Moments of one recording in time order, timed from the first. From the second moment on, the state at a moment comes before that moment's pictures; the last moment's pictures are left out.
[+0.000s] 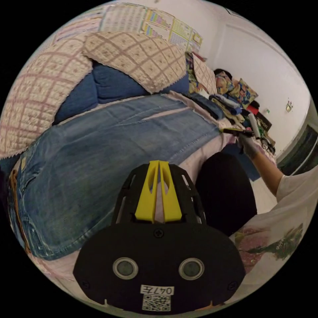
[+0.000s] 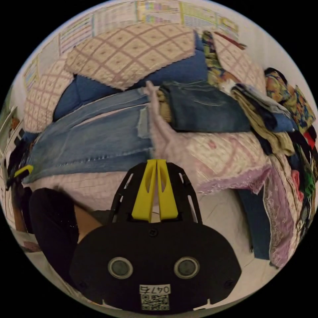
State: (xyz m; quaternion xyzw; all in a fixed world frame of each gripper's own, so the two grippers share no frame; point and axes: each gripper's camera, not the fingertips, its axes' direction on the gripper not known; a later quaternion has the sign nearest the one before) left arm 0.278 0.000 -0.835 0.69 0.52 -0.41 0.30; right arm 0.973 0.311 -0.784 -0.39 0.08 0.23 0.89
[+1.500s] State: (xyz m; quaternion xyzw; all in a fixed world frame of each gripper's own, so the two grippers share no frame) left arm 0.110 -0.171 -0.895 0.67 0.53 -0.44 0.30; right arm 0.749 0.150 -0.458 -0.38 -0.30 -0.10 0.87
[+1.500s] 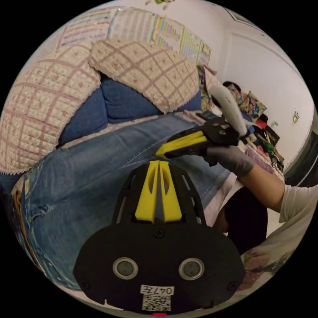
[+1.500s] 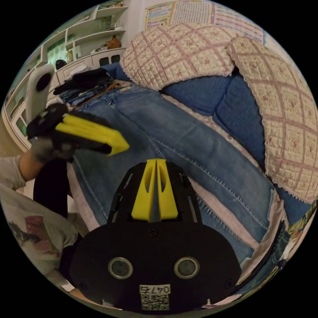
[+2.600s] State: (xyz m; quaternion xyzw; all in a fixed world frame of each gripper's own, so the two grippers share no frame) left arm 0.099 -0.387 -0.895 0.60 0.58 -0.43 0.35; right arm 0.969 0.178 -0.435 -0.35 -0.15 0.09 0.92
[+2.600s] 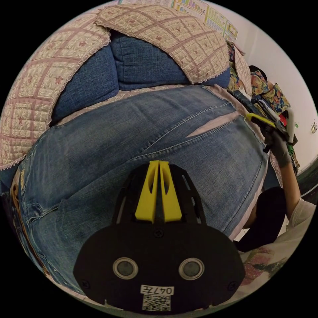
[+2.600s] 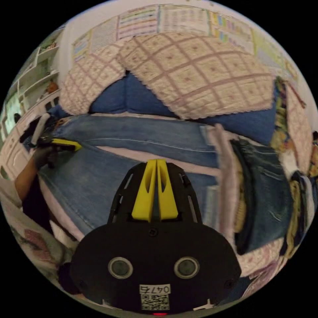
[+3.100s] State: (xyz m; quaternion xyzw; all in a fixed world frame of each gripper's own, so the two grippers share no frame) left arm 0.102 -0.411 -0.862 0.60 0.60 -0.42 0.33; right arm 0.905 0.189 -0.392 -0.44 -0.09 -0.04 0.89
